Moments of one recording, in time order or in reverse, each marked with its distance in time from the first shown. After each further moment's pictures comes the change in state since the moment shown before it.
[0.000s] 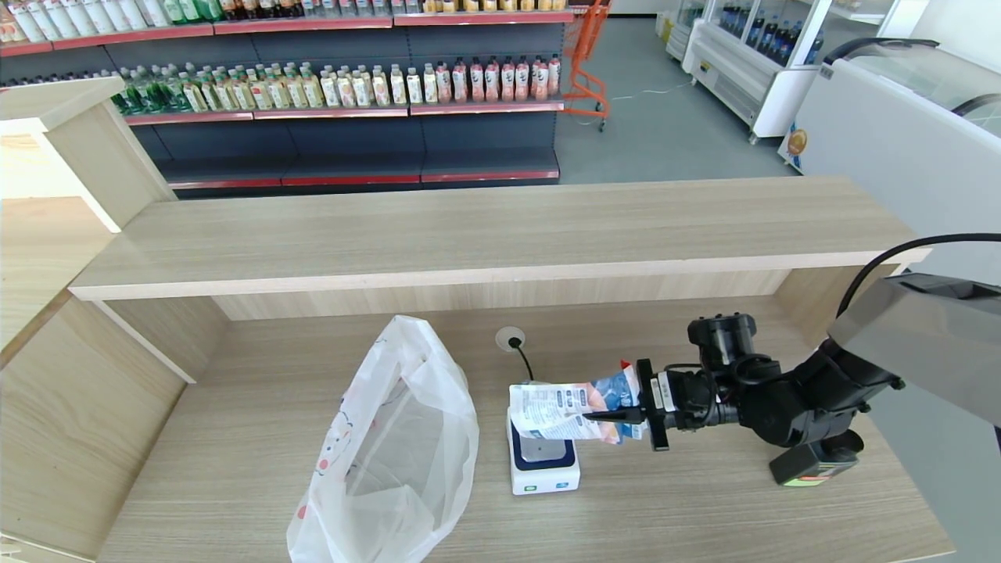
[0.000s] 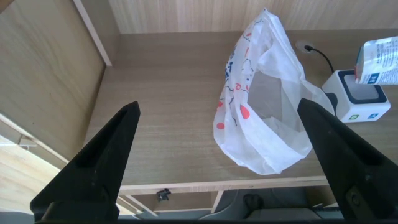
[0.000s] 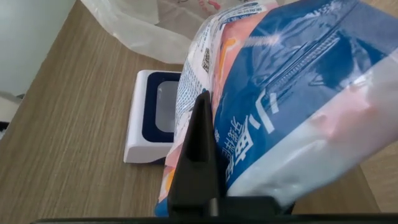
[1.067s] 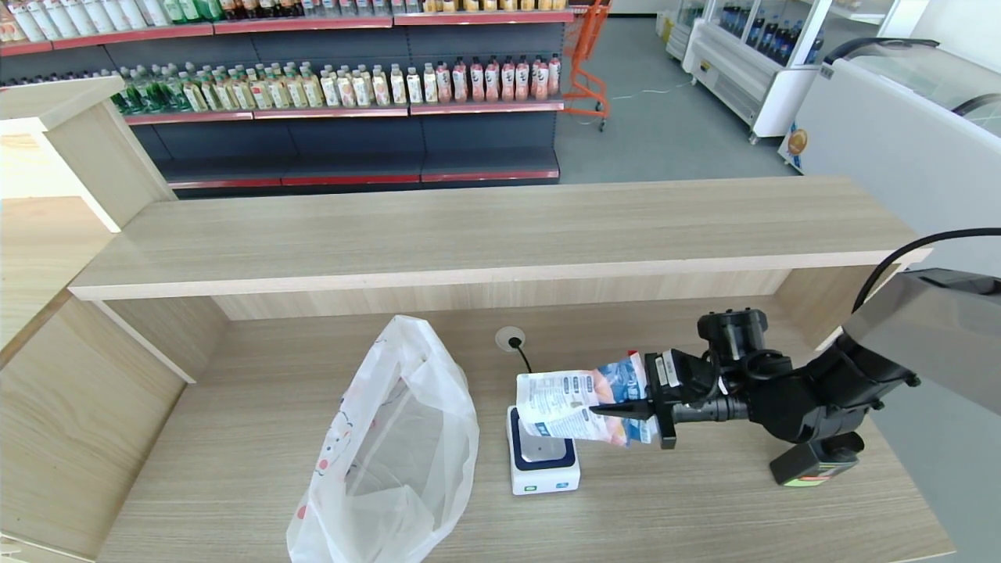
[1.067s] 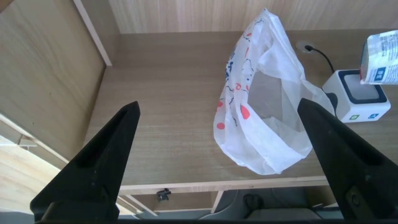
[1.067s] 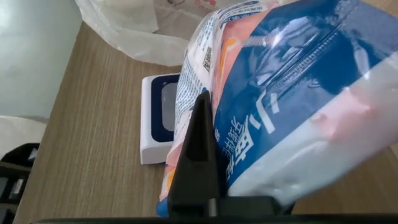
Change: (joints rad) left arm 0.000 0.000 0.000 0.000 0.000 0.000; right arm -0.023 -0.037 0.016 0.009 -0.003 0.201
